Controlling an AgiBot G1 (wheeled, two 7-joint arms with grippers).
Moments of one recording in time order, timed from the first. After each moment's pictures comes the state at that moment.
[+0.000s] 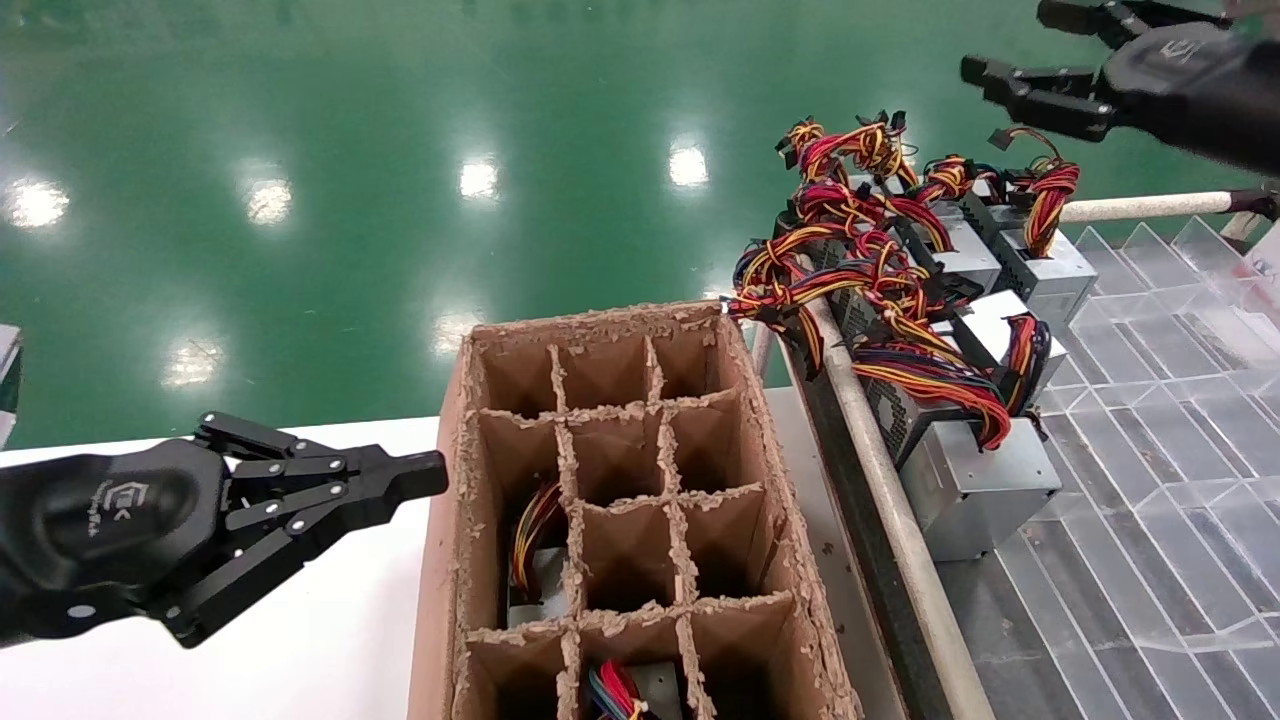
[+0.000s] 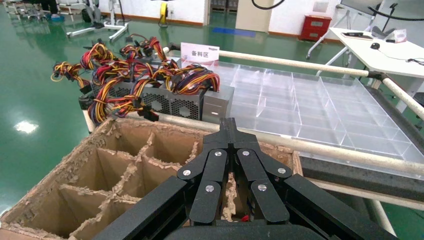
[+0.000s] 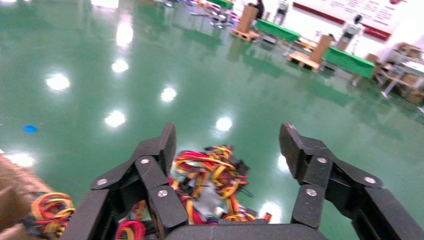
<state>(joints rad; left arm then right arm) -1.07 0.53 0.42 -1.20 0.59 1.38 -0.09 1.81 -0.84 -0.31 0.29 -1.25 -1.14 -0.23</state>
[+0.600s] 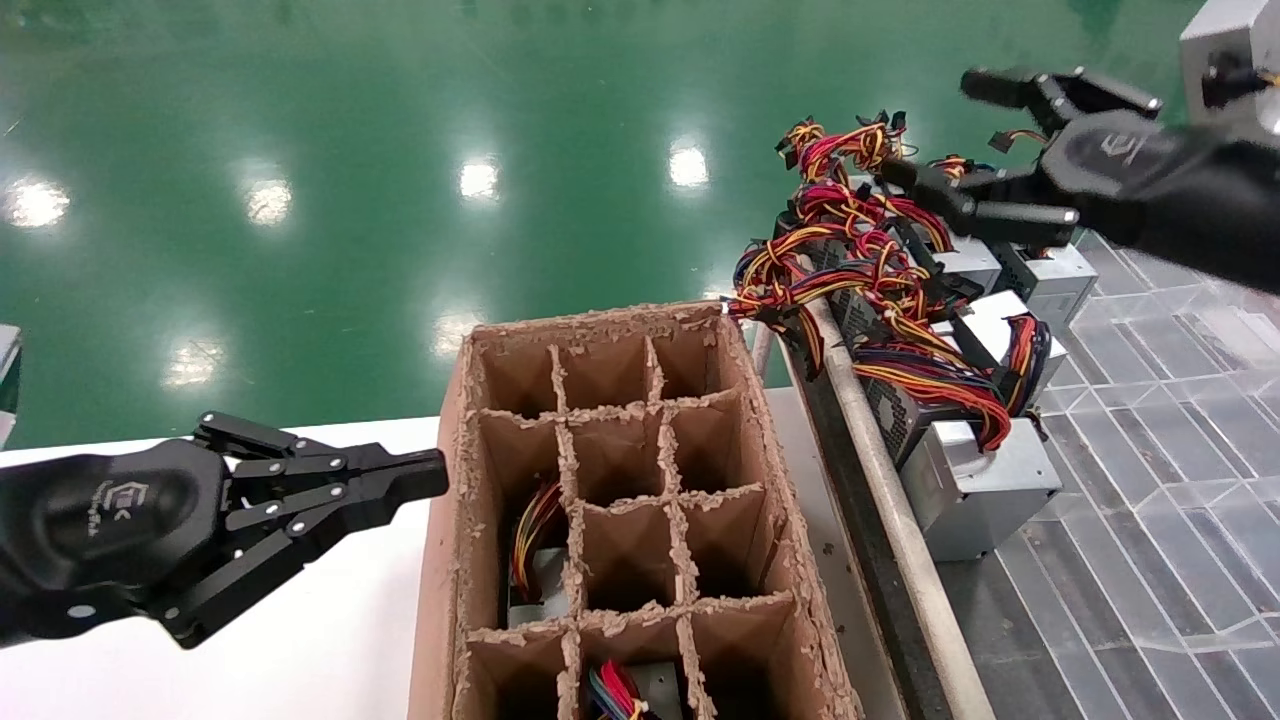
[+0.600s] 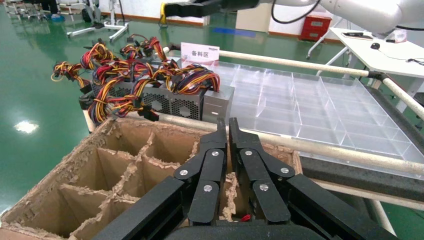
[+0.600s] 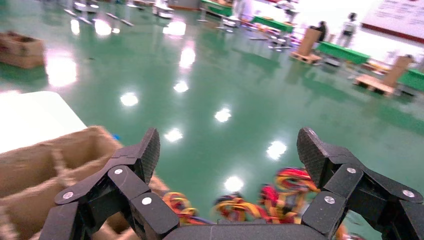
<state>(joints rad) -1.07 0.53 0.42 -1.20 0.59 1.38 -0.09 1.53 -0.76 -0.30 0.67 -1.05 -1.28 -0.07</state>
